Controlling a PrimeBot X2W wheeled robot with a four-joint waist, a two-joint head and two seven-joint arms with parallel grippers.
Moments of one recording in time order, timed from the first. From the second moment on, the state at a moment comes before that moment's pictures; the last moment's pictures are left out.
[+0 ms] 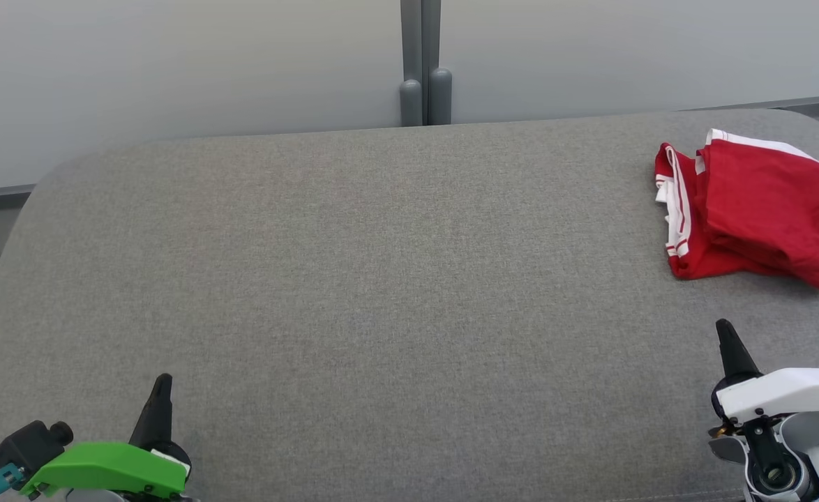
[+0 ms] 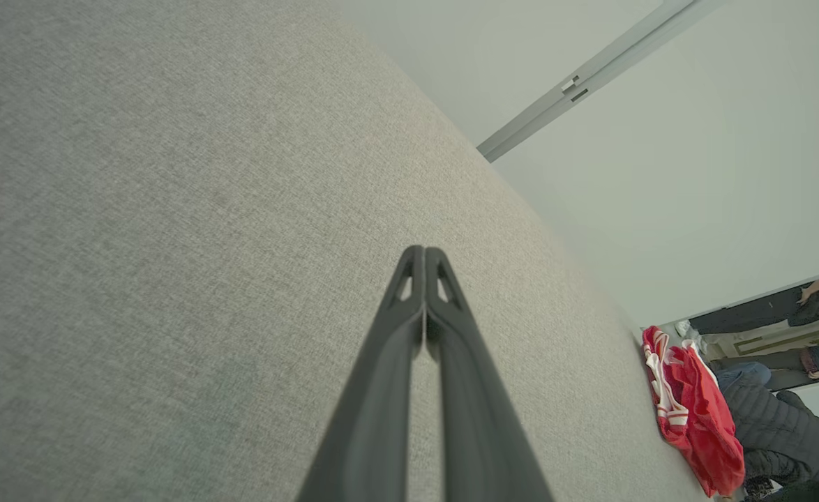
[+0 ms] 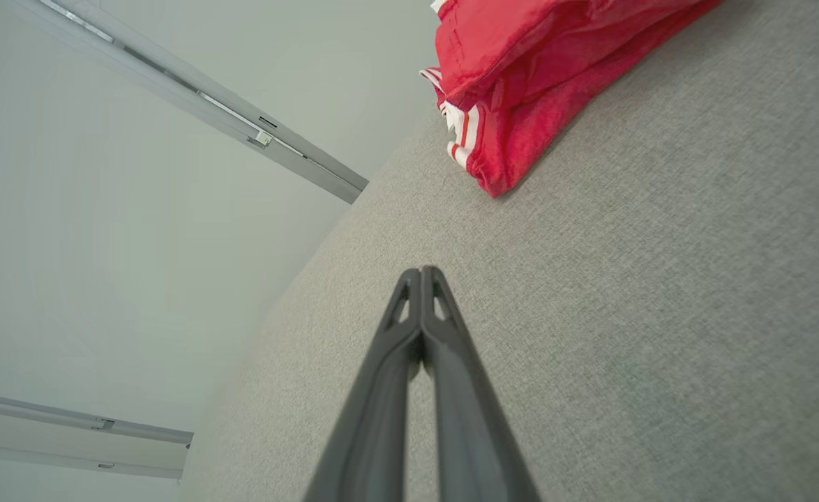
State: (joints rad) left arm 0.04 0.14 -0.12 0.21 -1.08 0.00 -0.06; right arm -0.01 -0.12 0.00 0.31 0.97 0.00 -0.03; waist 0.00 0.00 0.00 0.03
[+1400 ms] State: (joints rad) left arm -0.04 0.07 0.03 0.26 -1.56 -0.11 0.07; right arm -0.05 -0.05 -0.13 0.29 1.53 0.11 0.10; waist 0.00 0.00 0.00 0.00
